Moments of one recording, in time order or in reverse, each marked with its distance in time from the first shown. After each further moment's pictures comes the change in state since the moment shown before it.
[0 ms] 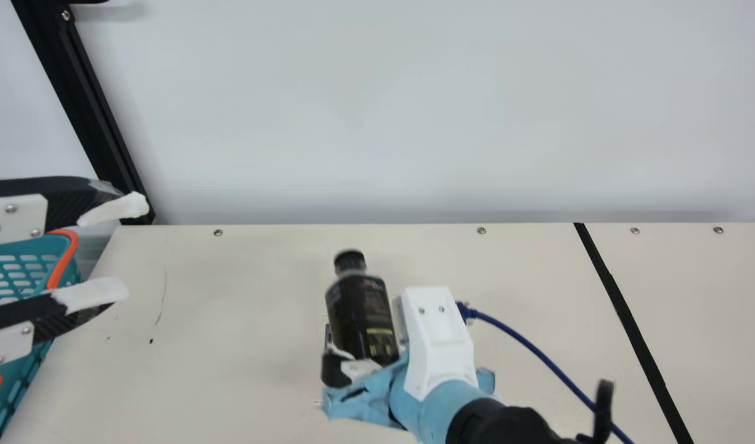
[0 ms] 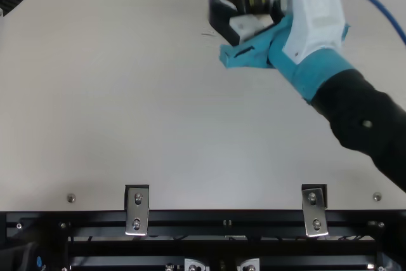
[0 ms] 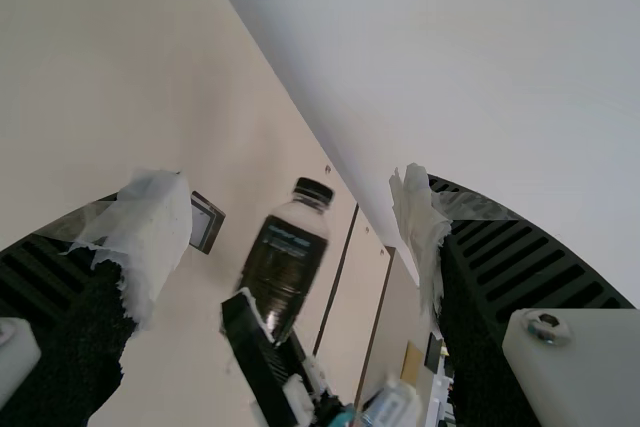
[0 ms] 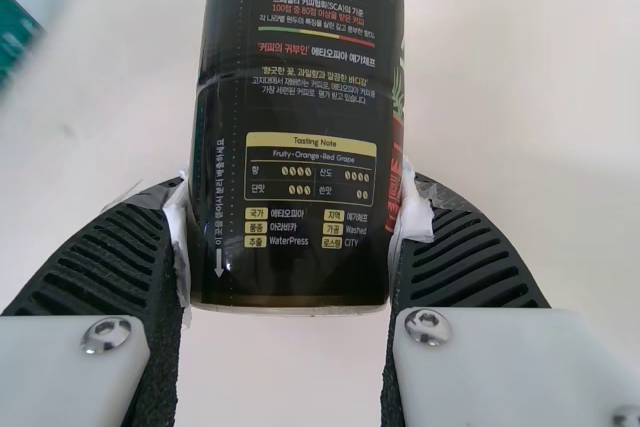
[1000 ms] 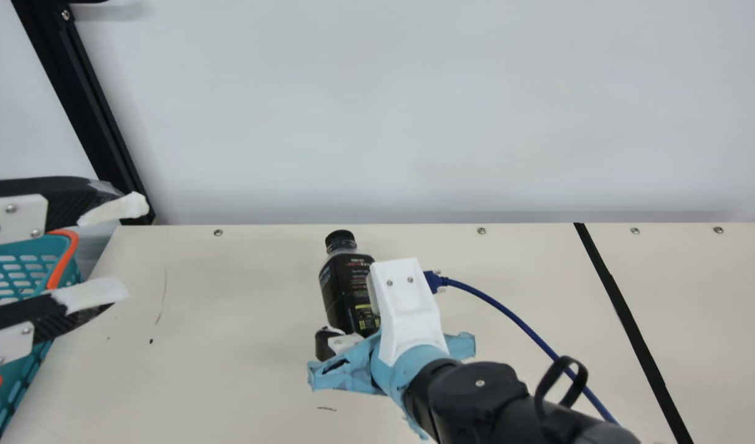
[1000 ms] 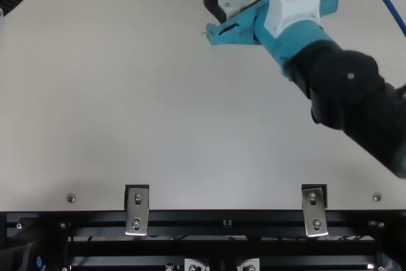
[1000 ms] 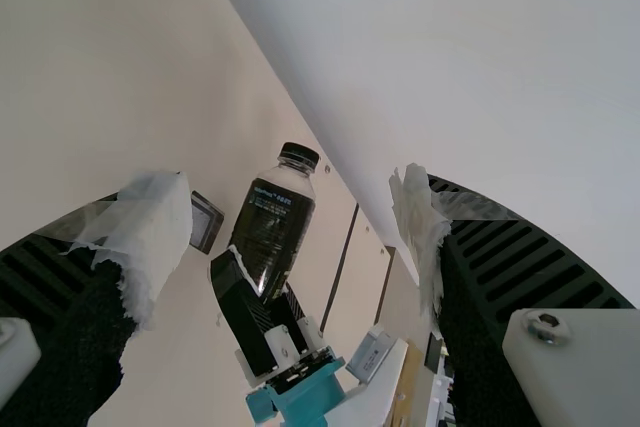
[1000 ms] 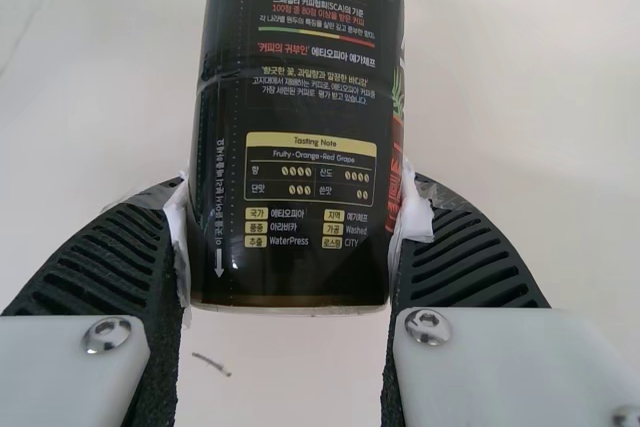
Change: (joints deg) left arm 0.0 0.0 0.0 0.0 0.0 0.0; right arm -0.2 9.7 -8.9 32.0 -3.1 -39.6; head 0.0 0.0
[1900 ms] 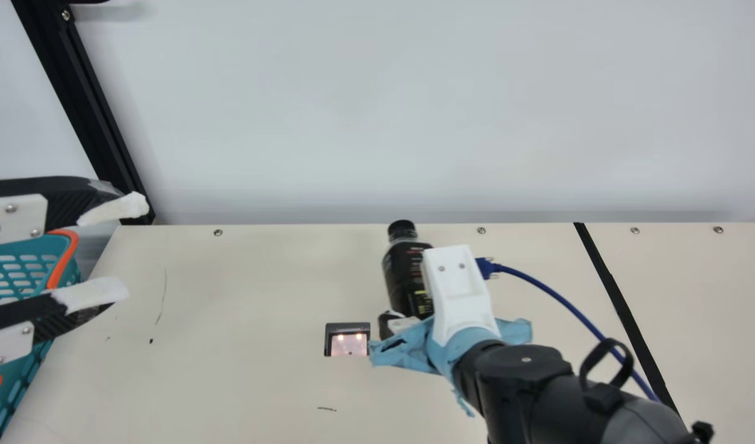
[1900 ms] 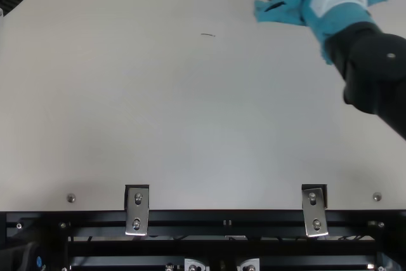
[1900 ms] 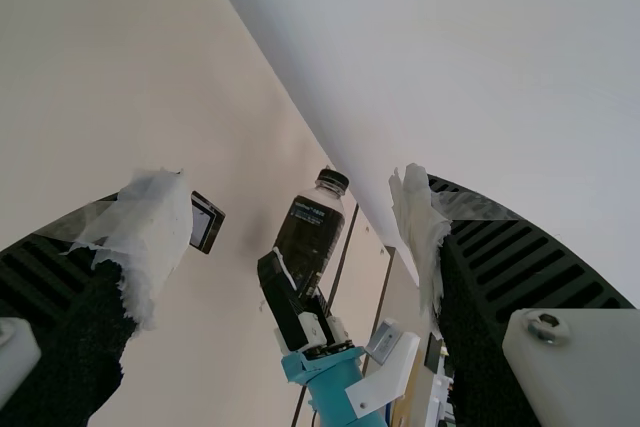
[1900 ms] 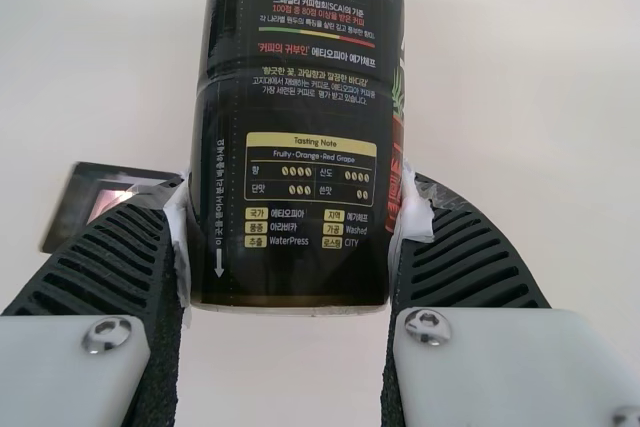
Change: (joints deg) left arm 0.0 0.0 0.0 0.0 0.0 0.0; right arm -8.1 -2.1 3.4 0.0 -4.7 -5.3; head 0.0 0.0
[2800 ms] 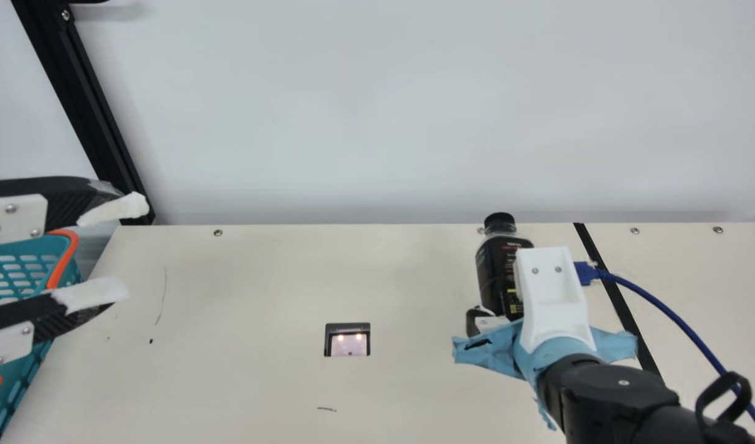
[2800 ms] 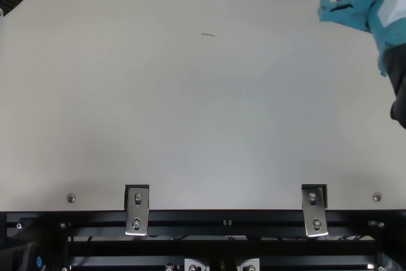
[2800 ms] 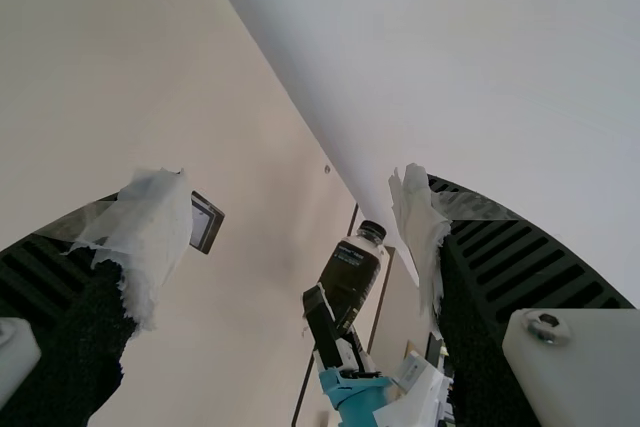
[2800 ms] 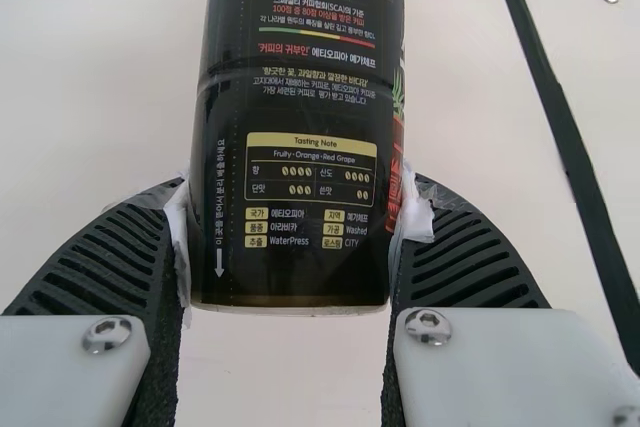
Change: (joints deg) left arm 0.0 0.0 0.0 0.0 0.0 0.0; right arm -6.3 -8.6 7.3 0.0 -8.1 -2.8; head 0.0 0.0
